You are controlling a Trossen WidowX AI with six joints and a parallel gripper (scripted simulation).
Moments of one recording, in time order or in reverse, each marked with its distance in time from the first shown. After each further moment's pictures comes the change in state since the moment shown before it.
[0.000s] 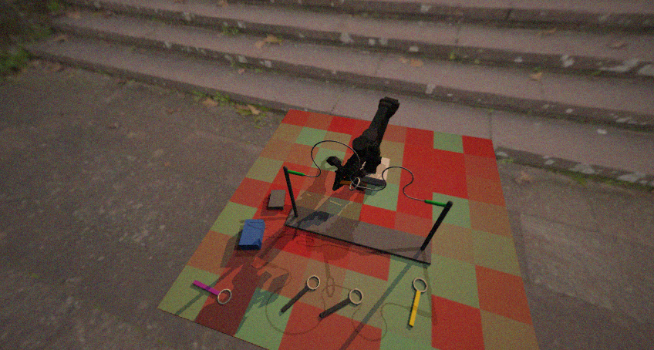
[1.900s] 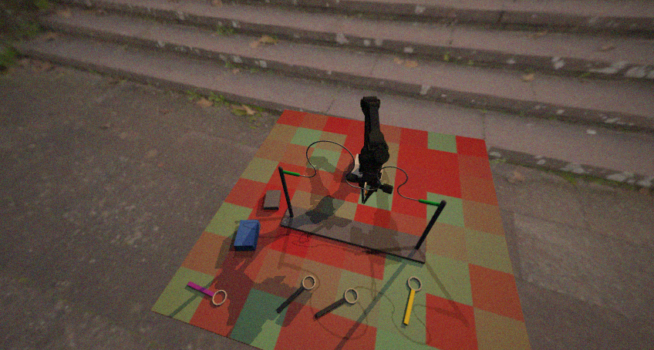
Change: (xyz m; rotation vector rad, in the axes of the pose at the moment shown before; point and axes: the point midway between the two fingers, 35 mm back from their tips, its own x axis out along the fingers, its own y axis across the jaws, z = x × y) arm -0.042 0.121 0.043 0.605 0.083 0.356
